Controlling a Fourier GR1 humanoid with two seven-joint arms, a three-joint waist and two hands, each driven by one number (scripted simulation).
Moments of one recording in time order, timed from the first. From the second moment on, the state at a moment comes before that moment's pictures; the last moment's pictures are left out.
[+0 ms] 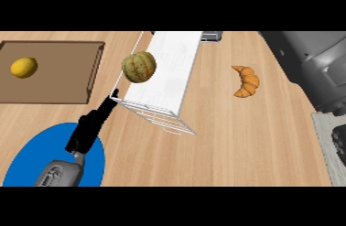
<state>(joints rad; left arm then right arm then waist) -0.15 0.23 -0.18 -1.34 -0.02 -0.04 0.06 -1.67 -0.25 -0.15 -0.04 0.05 0.19 -0.02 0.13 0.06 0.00</state>
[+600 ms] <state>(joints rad) -0.16 0.22 -0.19 -1.34 -0.03 -0.05 0.05 -1.61 -0.47 -0.12 -0.07 0.08 0.37 -0.09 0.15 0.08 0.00</state>
